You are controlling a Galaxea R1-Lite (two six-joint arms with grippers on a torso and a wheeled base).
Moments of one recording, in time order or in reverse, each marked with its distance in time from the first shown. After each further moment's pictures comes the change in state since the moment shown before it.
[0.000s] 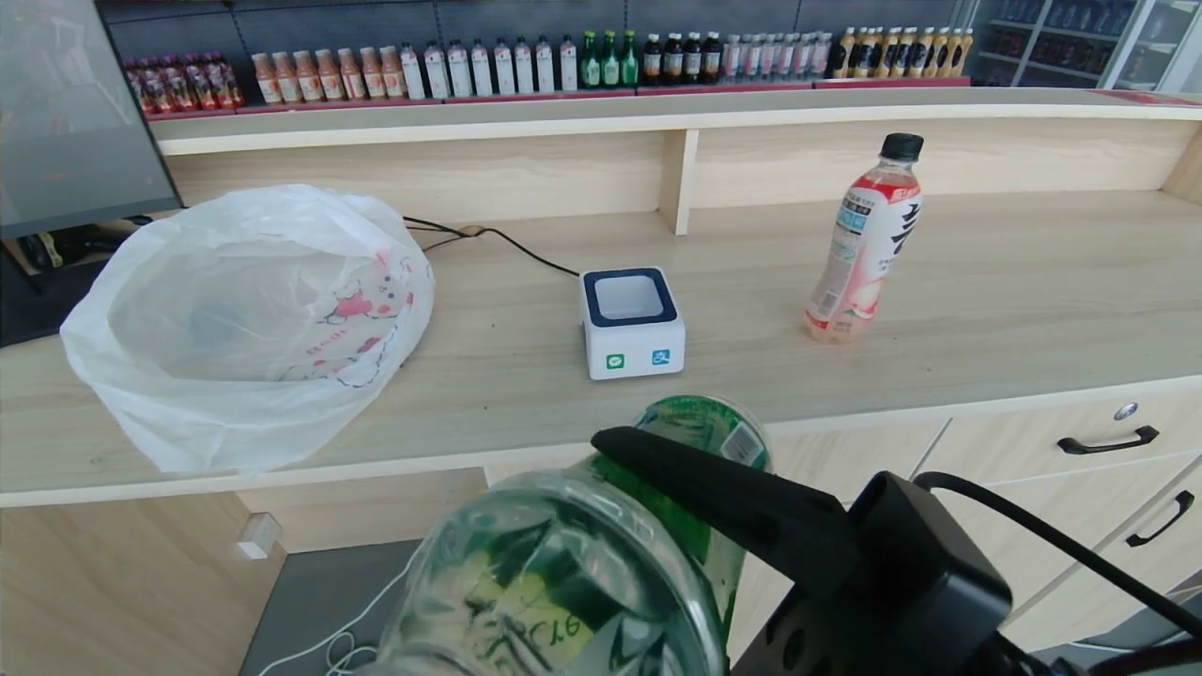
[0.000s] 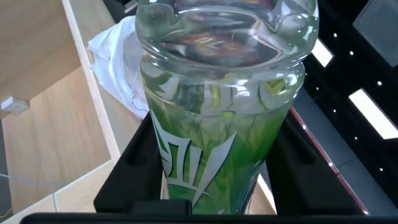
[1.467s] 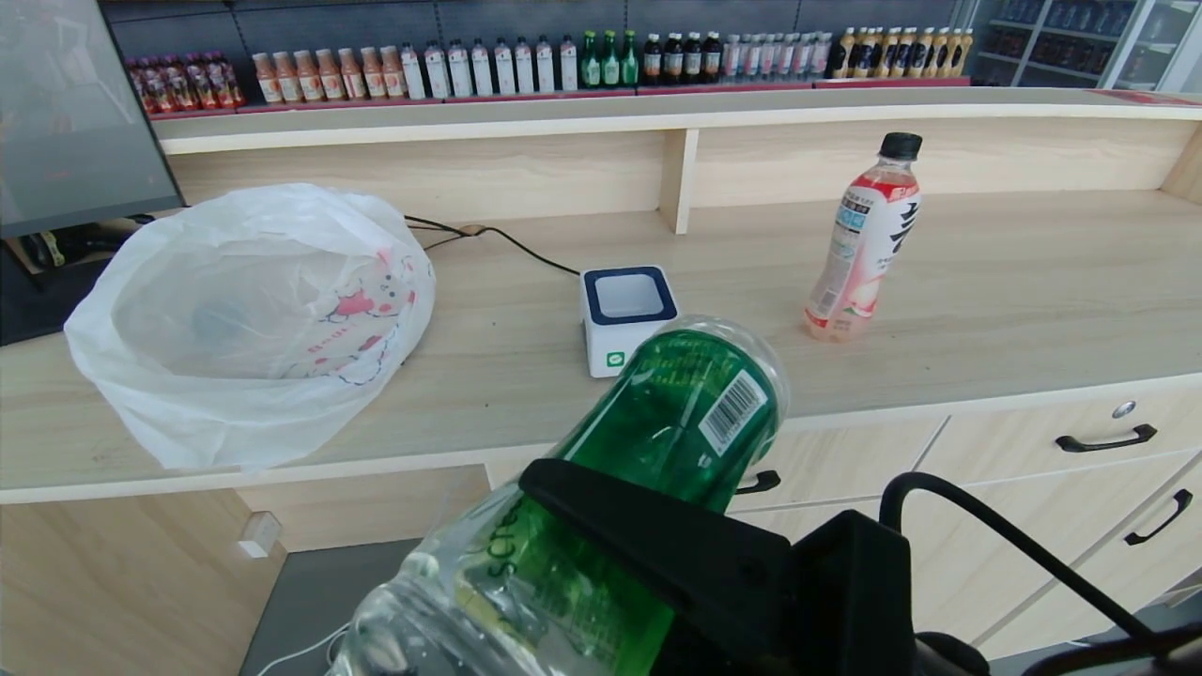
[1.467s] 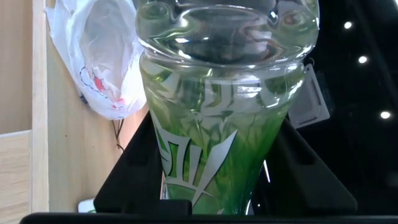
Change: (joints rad) left arm 0.000 0.000 0.000 0.000 0.000 0.000; right arm -0.007 0.076 -0.014 -0.088 0.033 -0.509
